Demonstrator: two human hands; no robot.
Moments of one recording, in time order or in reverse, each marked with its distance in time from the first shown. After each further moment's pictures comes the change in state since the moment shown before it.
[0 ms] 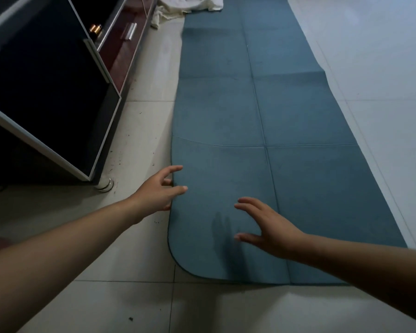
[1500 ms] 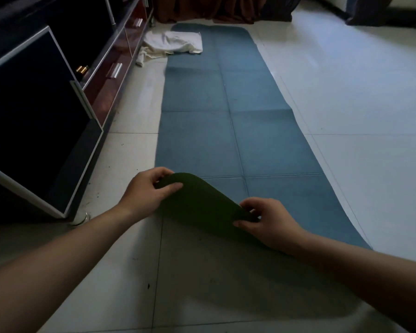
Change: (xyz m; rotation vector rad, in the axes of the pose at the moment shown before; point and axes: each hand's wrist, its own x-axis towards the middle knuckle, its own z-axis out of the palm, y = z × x) left_hand 0.019 0.064 -0.002 0.143 0.155 0.417; right_hand 0.008 -0.019 -0.088 0.270 0.248 0.203
